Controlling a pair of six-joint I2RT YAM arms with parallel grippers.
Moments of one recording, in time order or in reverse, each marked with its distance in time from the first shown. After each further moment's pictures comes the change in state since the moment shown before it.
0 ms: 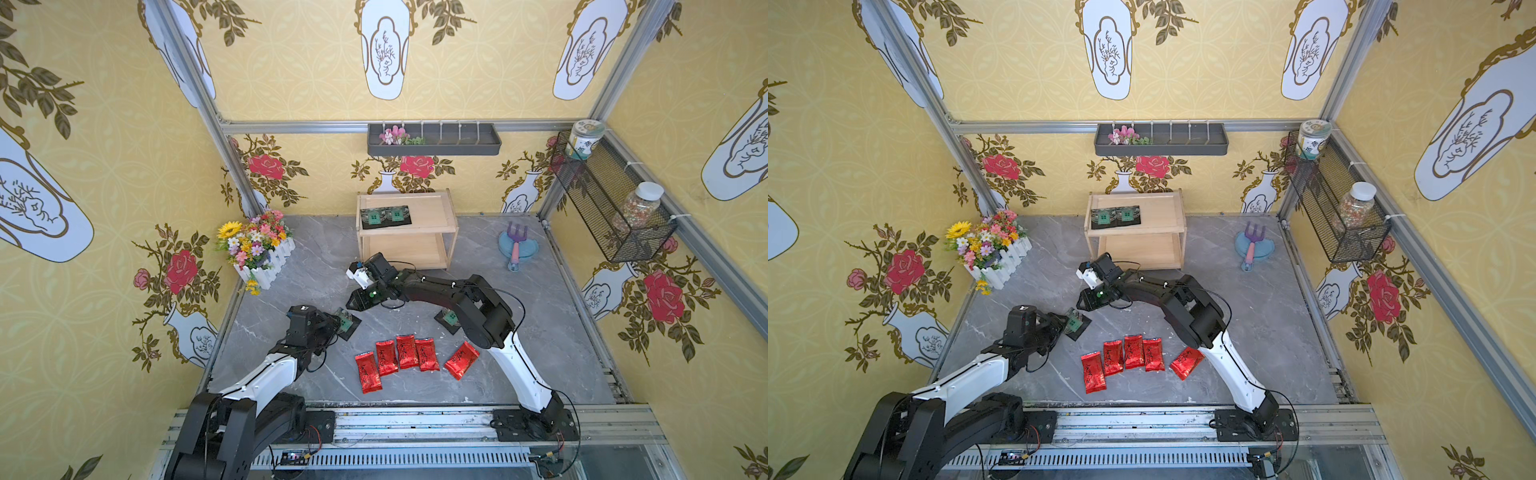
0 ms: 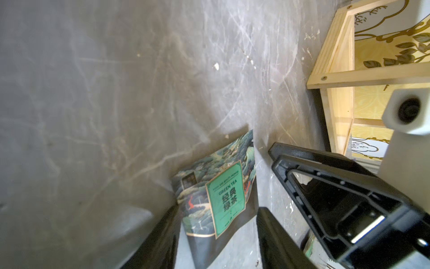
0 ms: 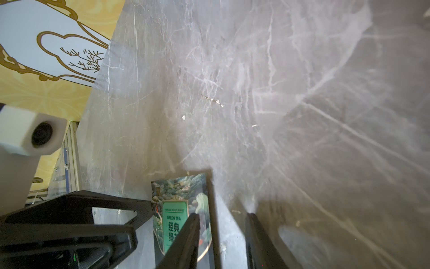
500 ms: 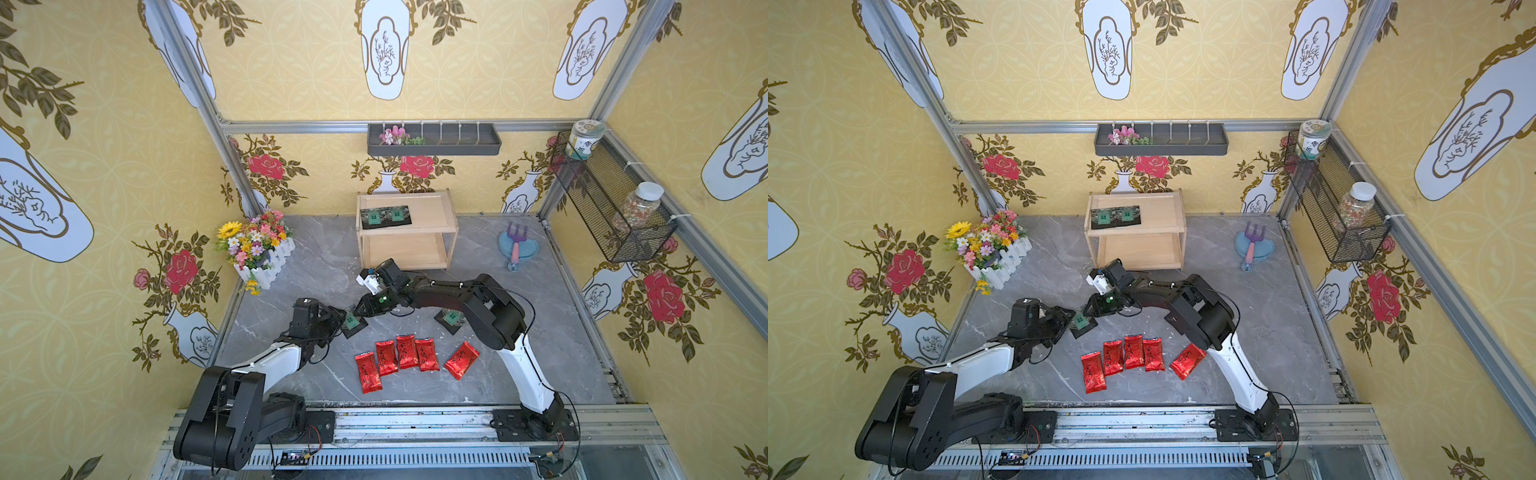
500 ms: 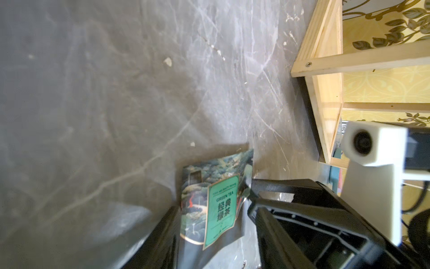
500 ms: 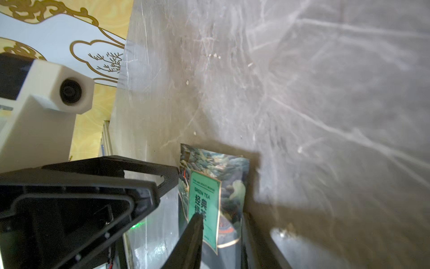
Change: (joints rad) left arm 0.002 0.118 0.047 0.097 0.077 0.036; right arm -0.038 -0.101 -0.246 0.162 -0.129 0.178
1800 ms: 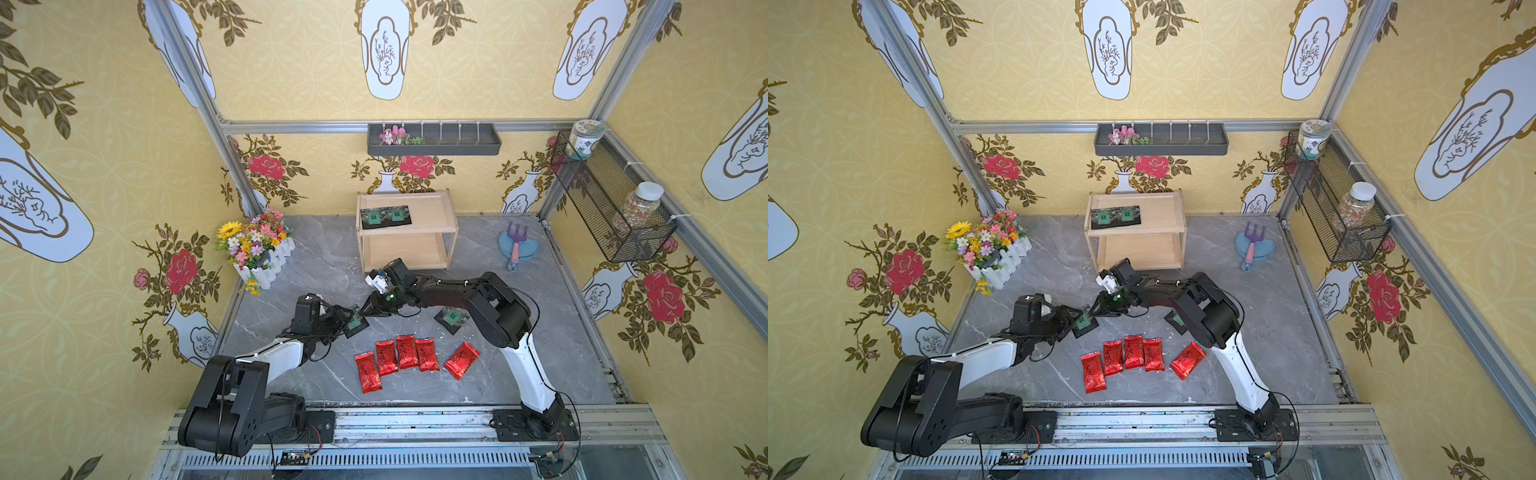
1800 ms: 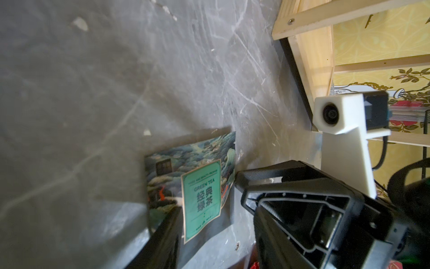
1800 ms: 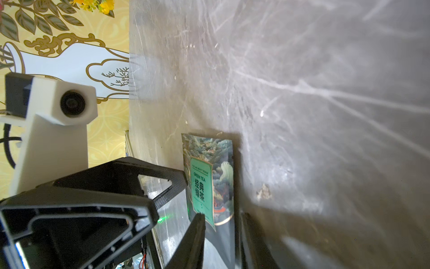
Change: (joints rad) left arm -0.003 0.064 0.017 0.040 0.126 0.087; right arm -0.023 -0.019 -0.048 0.016 -0.072 0.139
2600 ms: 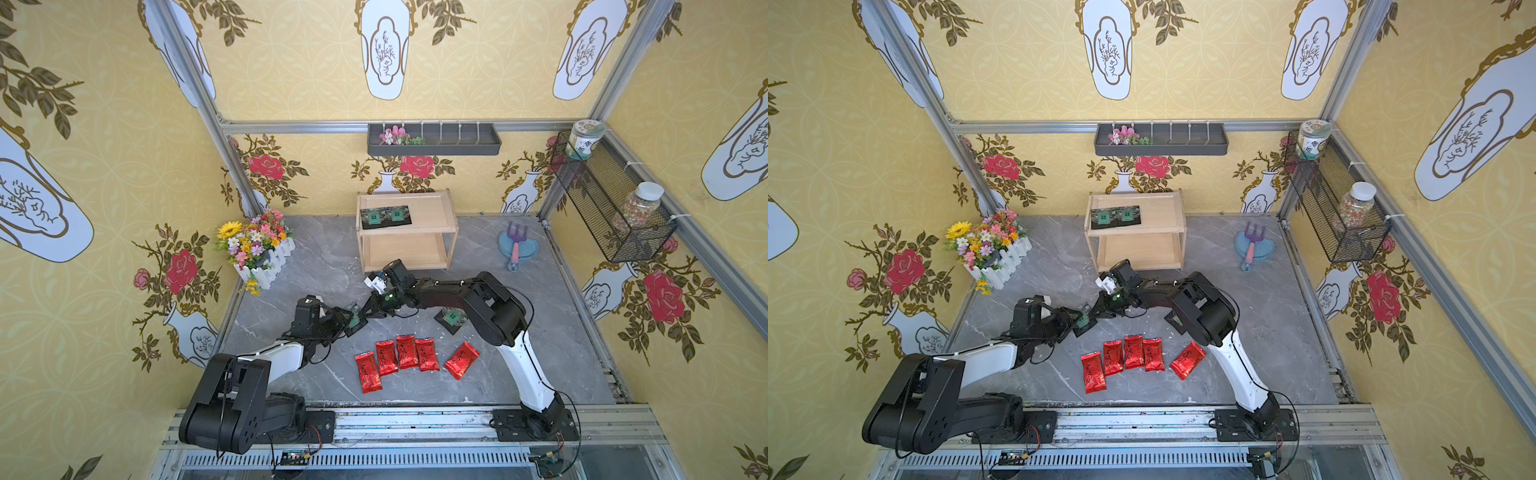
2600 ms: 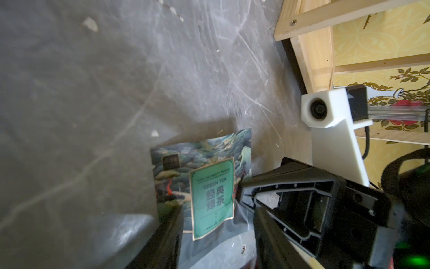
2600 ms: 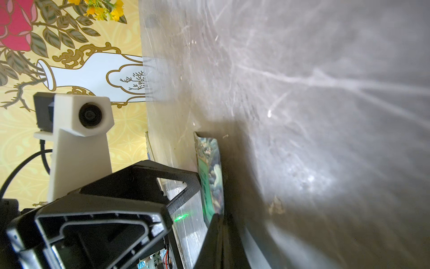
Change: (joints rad) left arm 0.000 0.001 -0.029 0.050 -0.008 0.008; right arm -0.008 0.037 0.001 0.084 -0.074 0.112
